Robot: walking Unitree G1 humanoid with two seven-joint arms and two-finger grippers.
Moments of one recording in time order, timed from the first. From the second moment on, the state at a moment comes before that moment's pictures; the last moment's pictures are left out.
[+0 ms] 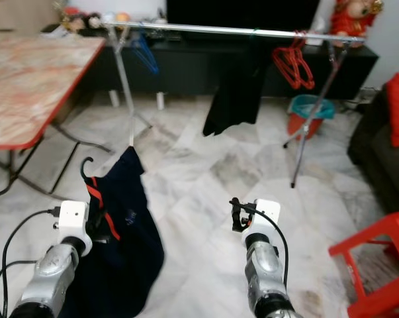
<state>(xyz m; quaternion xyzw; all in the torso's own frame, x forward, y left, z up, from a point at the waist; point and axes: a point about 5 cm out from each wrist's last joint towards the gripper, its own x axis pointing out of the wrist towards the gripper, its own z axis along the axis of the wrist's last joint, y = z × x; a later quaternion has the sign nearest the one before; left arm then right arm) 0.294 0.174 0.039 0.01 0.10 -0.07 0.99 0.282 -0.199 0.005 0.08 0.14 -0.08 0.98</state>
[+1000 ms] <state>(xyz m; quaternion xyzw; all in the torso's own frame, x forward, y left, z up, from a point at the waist) 0.290 0.197 0.039 0.02 0.11 -0.04 0.99 0.294 -0.172 0.015 0.09 0.12 -0.05 0.99</state>
